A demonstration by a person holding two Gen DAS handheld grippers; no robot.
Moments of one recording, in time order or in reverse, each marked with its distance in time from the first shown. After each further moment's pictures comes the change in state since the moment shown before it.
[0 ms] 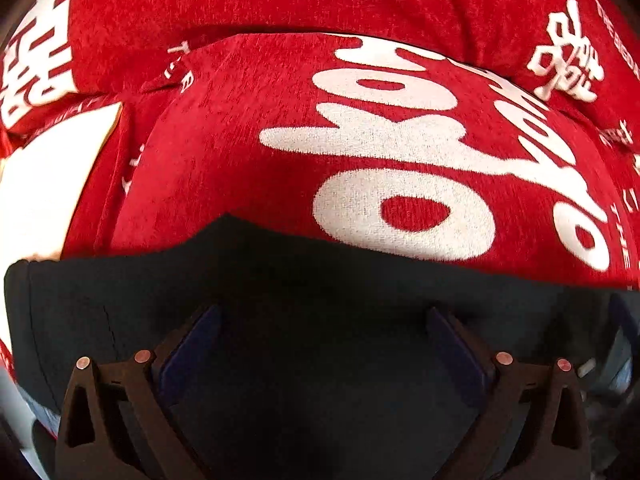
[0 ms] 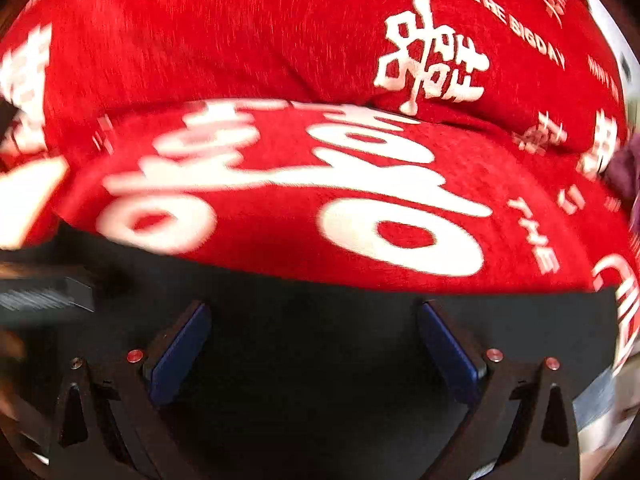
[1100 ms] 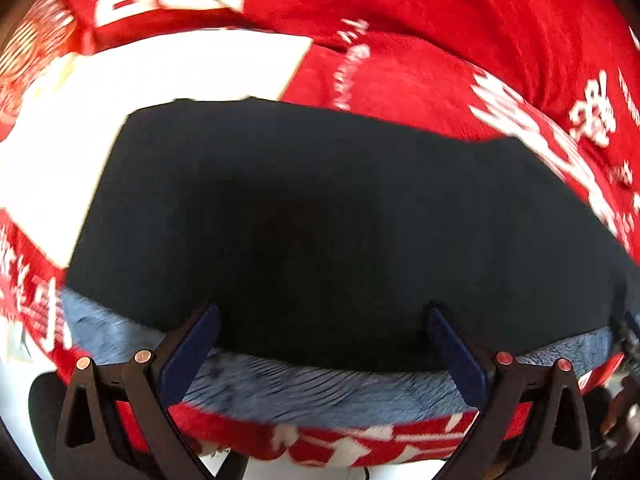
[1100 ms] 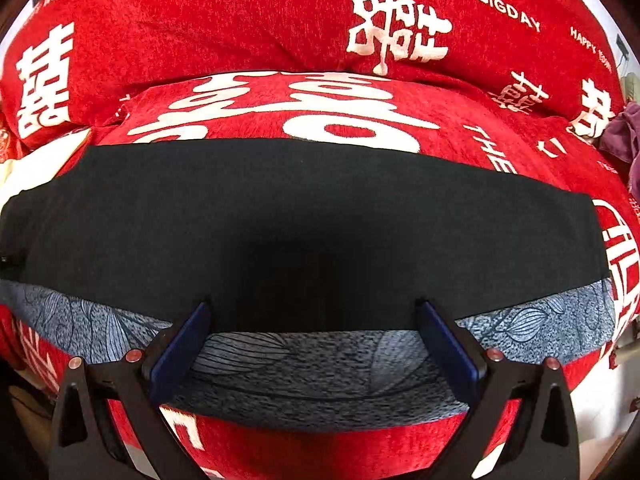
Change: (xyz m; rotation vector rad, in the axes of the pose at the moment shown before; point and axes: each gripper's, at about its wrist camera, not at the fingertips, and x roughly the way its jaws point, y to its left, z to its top) left arm -0.047 0.202 -0.115 -0.186 -0.105 -0.034; right arm -0.049 -0.028 -0.082 0.007 0.042 0.090
